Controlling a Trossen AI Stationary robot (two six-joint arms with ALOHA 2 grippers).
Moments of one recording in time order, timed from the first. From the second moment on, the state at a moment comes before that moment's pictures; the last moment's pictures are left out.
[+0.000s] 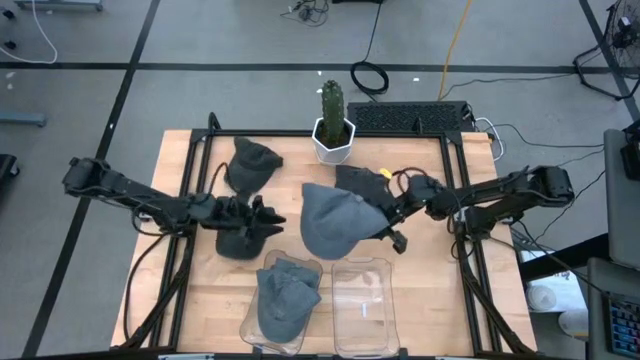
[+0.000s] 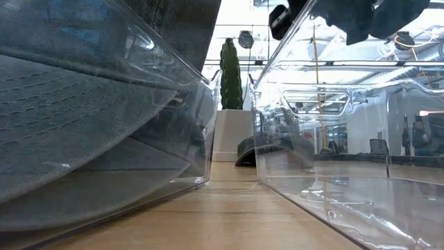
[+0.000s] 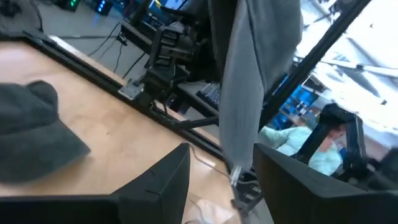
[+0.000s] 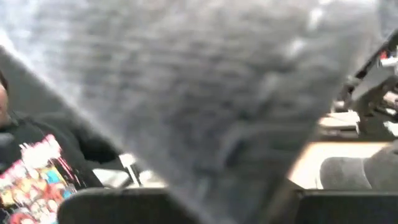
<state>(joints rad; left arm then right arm) -0.21 1.02 0.35 0.73 -0.12 -0.63 -0.01 1.31 0.62 0.82 -0.58 0.37</state>
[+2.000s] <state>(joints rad) -0.03 1.03 0.48 0.64 0.31 -0.47 0.07 1.37 0.67 0.77 -0.41 0.24</state>
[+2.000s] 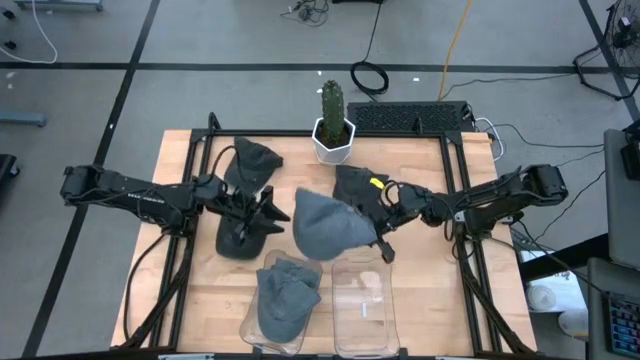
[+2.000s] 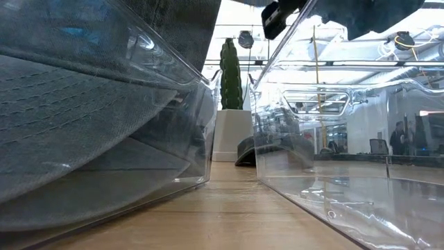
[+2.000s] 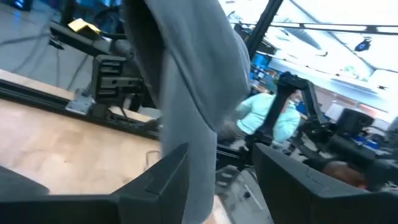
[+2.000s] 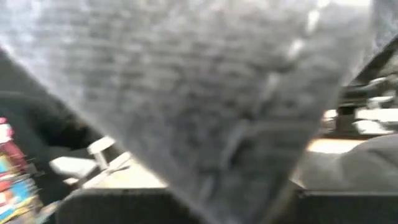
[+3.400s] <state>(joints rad) -0.03 1.35 0.52 1.16 -0.16 -0.57 0.04 1.36 0.67 1.03 -0.06 -0.08</state>
